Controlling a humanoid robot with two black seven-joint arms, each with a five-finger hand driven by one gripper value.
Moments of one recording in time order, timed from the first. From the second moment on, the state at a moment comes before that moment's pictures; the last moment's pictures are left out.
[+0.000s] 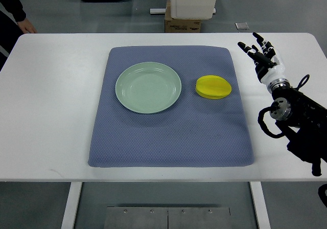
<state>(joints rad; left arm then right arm) -0.03 0.00 -0.10 -0.19 0.13 0.00 0.00 0.86 -0.11 0.59 0.47 0.02 0.00 0.42</state>
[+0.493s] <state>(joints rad) -0.02 0.00 -0.10 -0.19 0.13 0.00 0.00 0.85 -0.12 0.59 0.47 0.02 0.00 0.42</state>
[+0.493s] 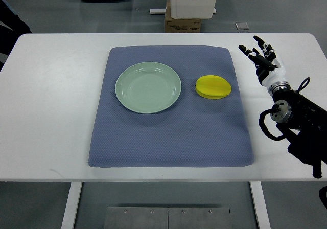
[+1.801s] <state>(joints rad) -0.02 0.00 -0.10 -0.20 0.13 0.00 0.00 0.86 -0.12 0.63 0.46 0.02 0.00 0.45</state>
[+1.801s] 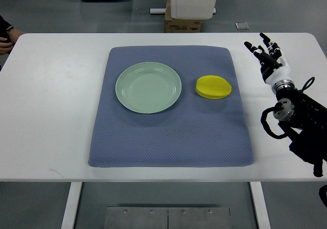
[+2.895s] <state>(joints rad) -0.02 0.00 -0.10 -0.20 0.13 0.00 0.00 0.82 -0.23 0.62 0.64 0.02 0.08 0.47</state>
